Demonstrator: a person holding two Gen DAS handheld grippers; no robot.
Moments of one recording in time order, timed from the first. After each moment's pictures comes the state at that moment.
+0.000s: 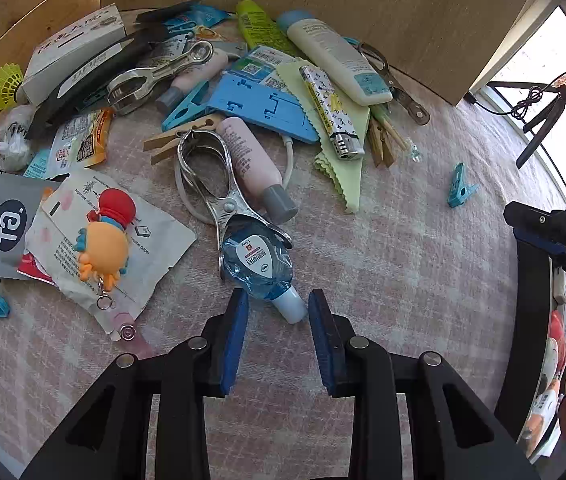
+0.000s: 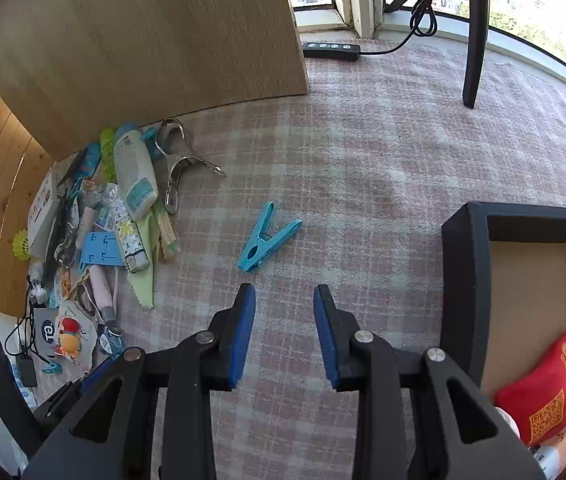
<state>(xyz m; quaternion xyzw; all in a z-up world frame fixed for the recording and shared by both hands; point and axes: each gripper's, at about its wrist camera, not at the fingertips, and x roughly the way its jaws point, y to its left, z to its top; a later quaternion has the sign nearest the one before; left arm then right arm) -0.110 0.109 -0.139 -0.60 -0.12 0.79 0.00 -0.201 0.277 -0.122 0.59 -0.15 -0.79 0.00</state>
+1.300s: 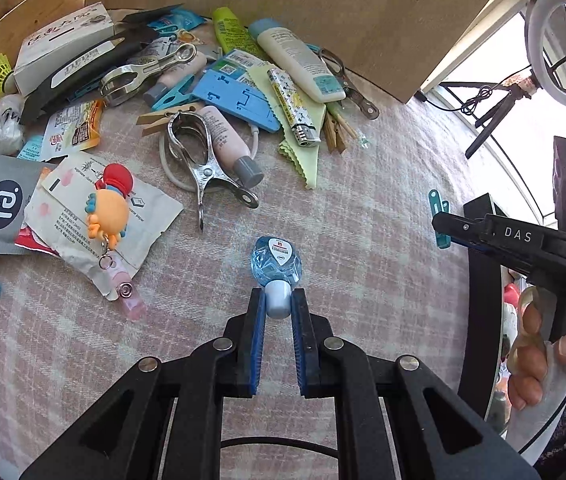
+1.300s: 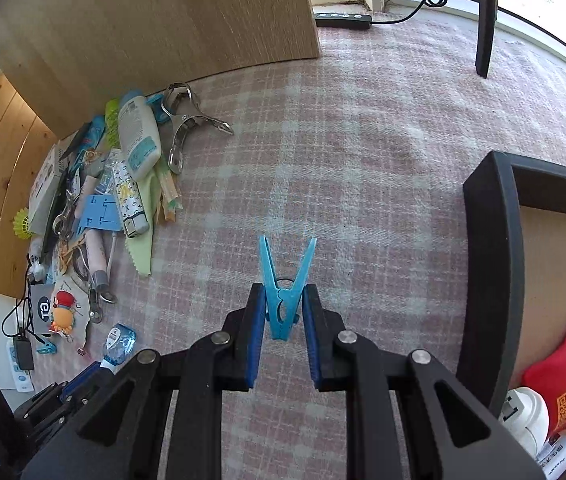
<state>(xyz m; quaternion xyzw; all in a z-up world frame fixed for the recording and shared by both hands) -0.058 0.078 -0.107 -0.58 -0.15 0.80 0.08 -0.164 0.263 -0.136 0.59 -0.14 -0.79 0.03</state>
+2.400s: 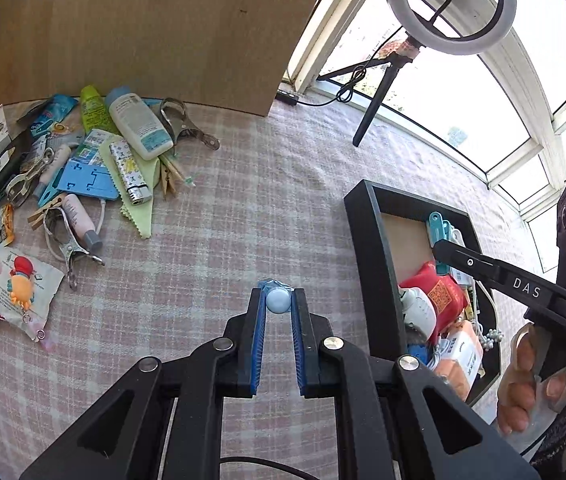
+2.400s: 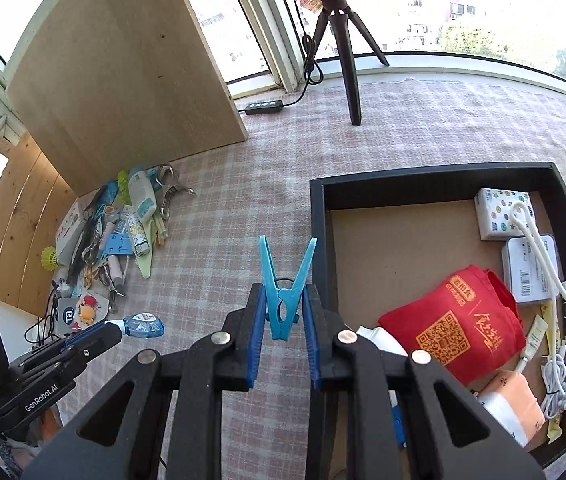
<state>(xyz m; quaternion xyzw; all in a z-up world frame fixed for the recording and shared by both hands) -0.069 0.205 -0.040 -0.53 -0.09 0.81 0.21 -0.071 0.369 -0.053 0.50 -0.18 -0.85 -0.02</state>
